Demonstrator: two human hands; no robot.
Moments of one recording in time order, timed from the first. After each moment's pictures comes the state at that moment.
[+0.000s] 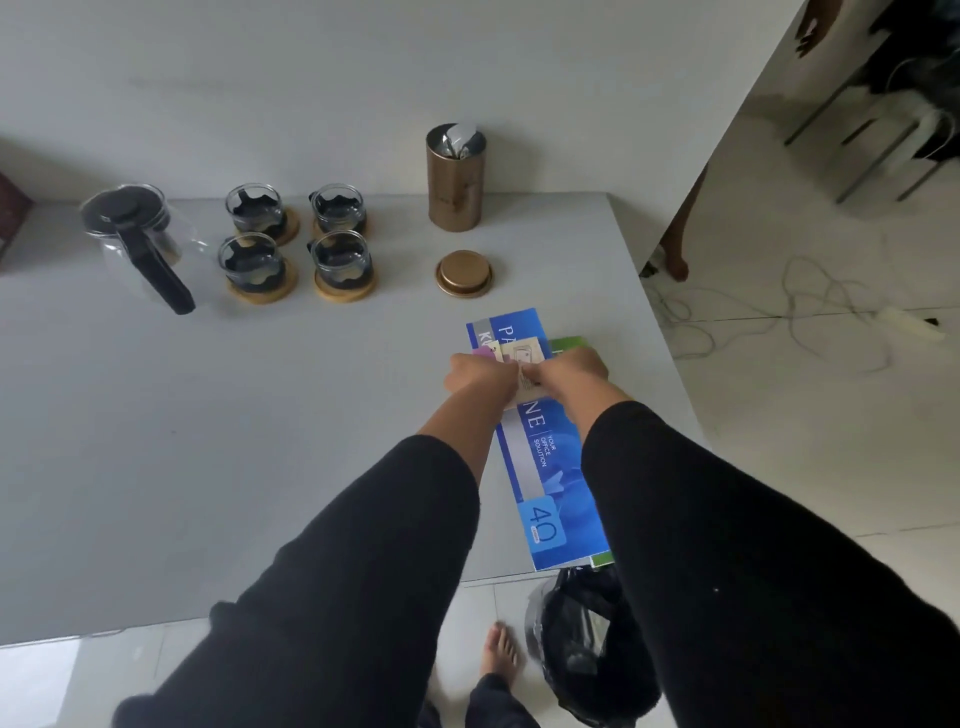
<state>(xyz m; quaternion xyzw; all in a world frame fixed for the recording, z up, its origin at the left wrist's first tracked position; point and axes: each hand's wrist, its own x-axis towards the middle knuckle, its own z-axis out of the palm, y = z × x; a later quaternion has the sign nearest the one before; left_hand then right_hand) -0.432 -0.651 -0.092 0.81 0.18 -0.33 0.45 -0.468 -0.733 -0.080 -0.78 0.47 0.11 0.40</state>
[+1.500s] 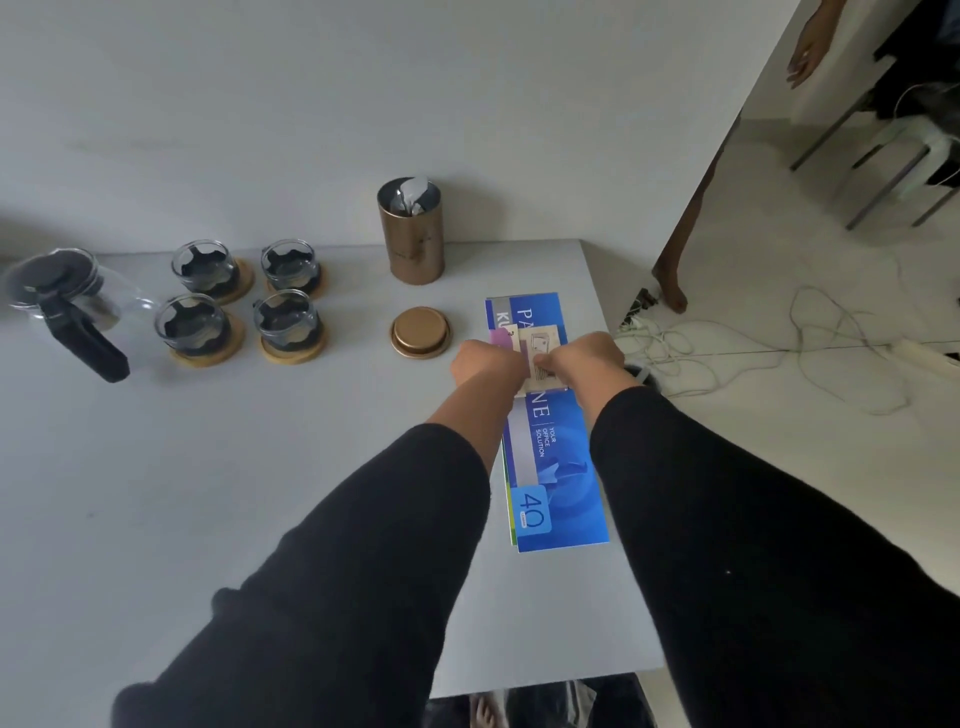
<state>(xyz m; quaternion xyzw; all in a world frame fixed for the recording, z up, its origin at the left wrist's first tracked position) -0.380 -0.754 -0.051 0.82 0.16 -0.28 0.47 -0.406 -0.841 -0.051 -0.78 0.45 0.07 0.42</state>
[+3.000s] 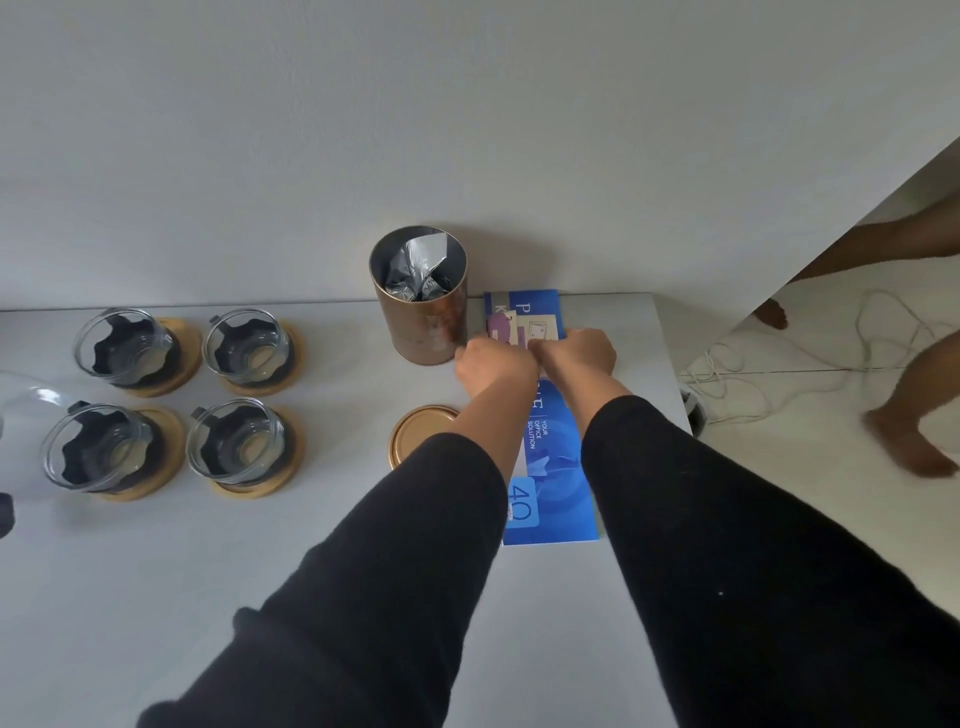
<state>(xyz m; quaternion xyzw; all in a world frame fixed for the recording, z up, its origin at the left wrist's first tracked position) -0.169 -0.815 -0.143 0.87 0.19 -0.21 0.41 -0.186 -0.885 -0.141 -0.80 0.43 0.05 0.42</state>
